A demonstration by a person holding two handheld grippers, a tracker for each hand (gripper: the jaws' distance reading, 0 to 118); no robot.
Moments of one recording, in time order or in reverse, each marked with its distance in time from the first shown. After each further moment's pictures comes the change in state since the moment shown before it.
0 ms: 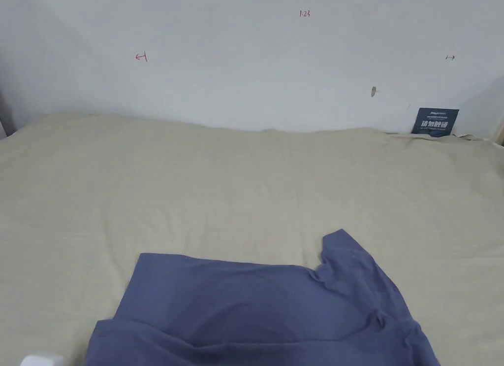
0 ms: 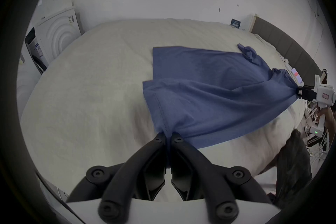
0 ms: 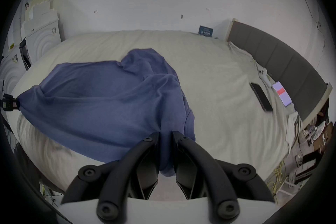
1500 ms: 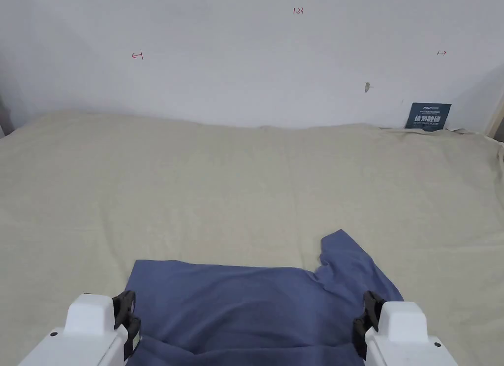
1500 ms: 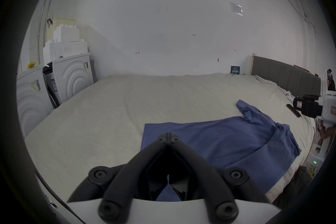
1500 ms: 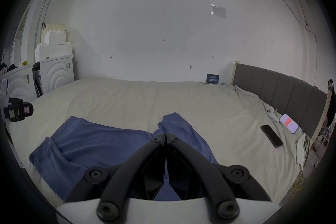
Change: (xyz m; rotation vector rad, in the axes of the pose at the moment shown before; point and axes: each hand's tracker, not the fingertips) left arm 0.062 0.030 0.003 0.505 0.105 0.005; right arm -0.087 0.062 0.027 0.457 0.061 -0.017
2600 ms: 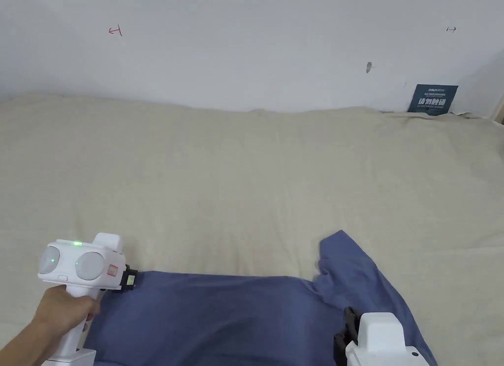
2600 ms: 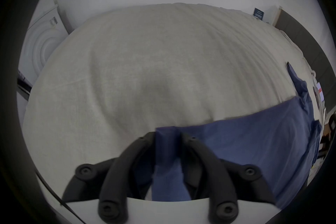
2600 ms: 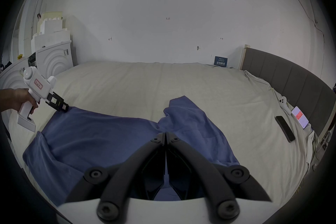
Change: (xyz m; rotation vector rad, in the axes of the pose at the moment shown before) left arm -0.023 0.048 -0.248 -0.628 -0.025 -0.068; right arm -0.002 -0.014 -0.075 -0.164 0.029 -0.002
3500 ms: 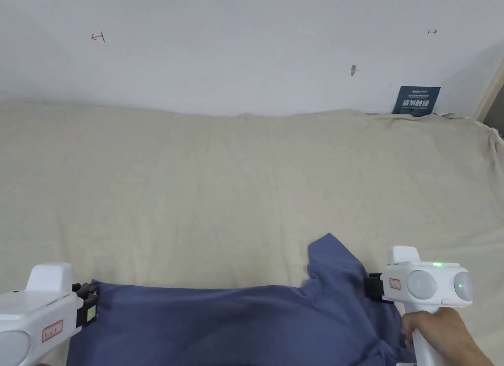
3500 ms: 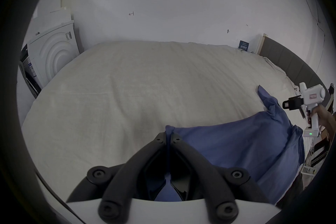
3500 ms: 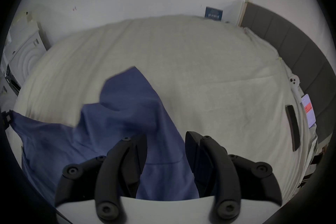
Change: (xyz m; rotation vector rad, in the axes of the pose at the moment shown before) left arm -0.008 -0.056 0.093 0.296 -0.054 0.089; right arm 0.145 0.045 -0.174 -0.487 -0.028 -0.086
